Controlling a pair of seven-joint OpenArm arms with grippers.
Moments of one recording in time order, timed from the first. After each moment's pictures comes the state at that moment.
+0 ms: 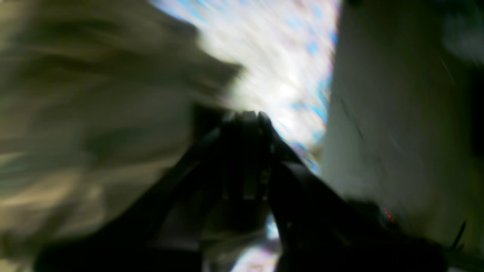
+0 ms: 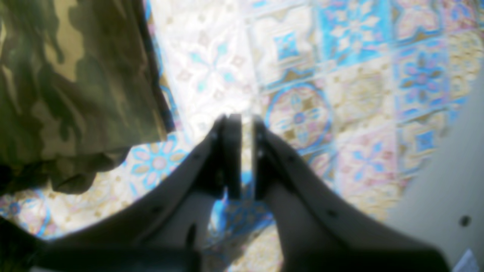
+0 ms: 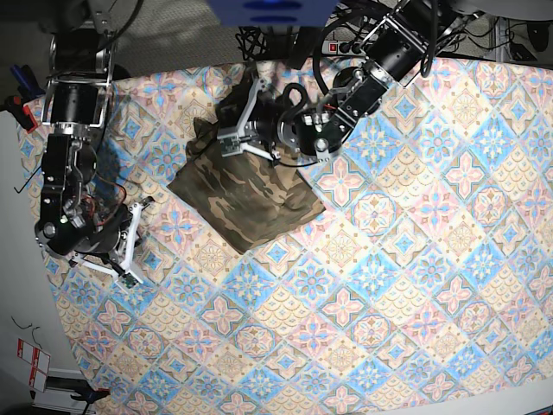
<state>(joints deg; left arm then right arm) -4.0 -5.3 42.3 77.8 -18.2 -42.0 47.0 13.4 18.4 4.8 88.5 18.8 42.2 -76.1</state>
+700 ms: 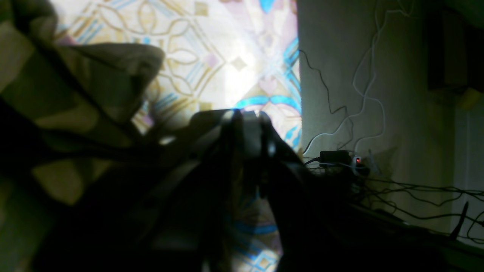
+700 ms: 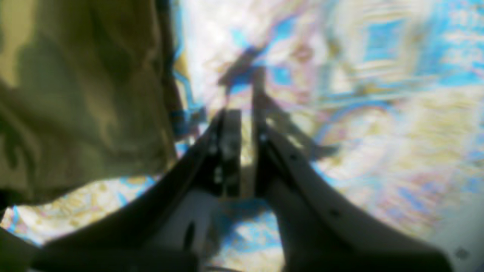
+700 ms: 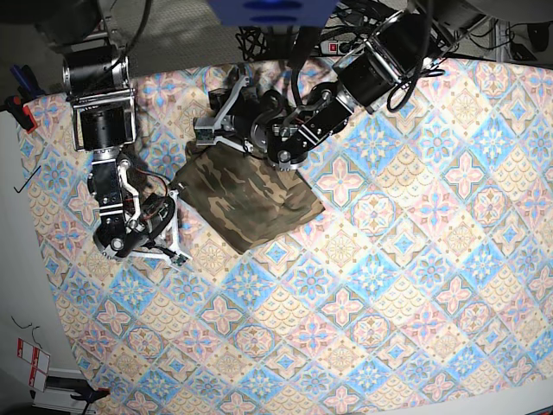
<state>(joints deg) -12.9 -1.0 51.0 59.5 -21.6 -43.7 42.8 19.3 14.0 -7.4 65.9 2.0 42.4 -64.2</state>
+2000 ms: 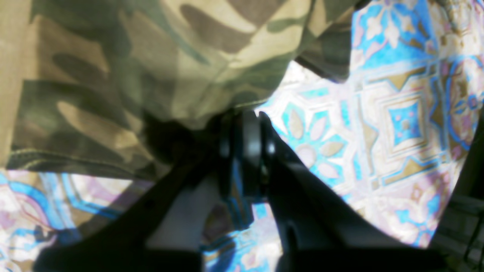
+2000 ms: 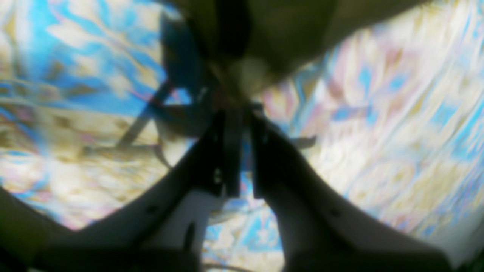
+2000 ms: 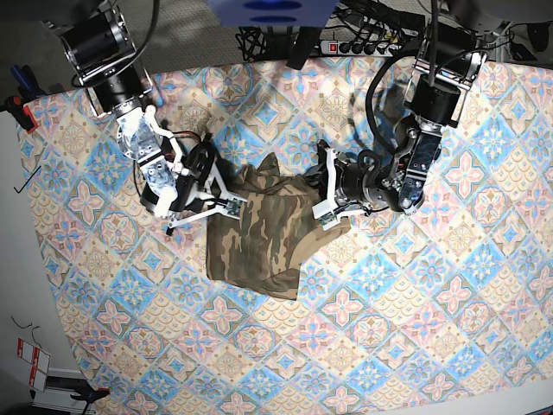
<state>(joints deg) -12.7 -14.1 19.2 59.5 -17.7 -43.8 42.7 9.6 14.3 -24.8 86.4 2.2 42.3 -69.8</state>
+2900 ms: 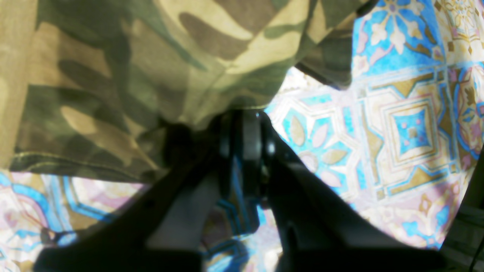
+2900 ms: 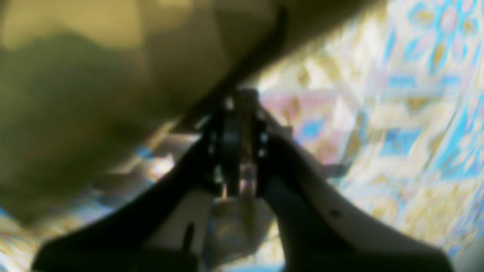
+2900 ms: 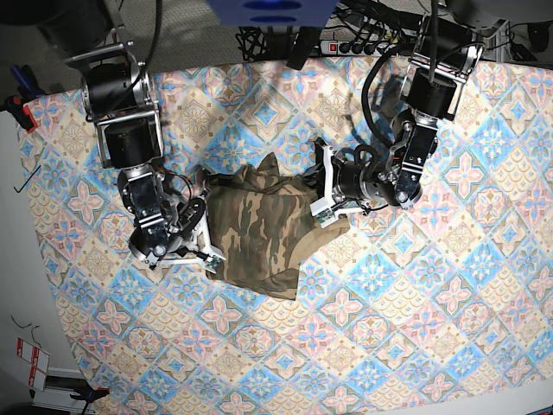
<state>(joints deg) -10.0 -13.1 18.5 60.3 -14.4 -43.1 39.8 24.4 8.1 -10.2 51.4 -16.3 42.5 -46.9</state>
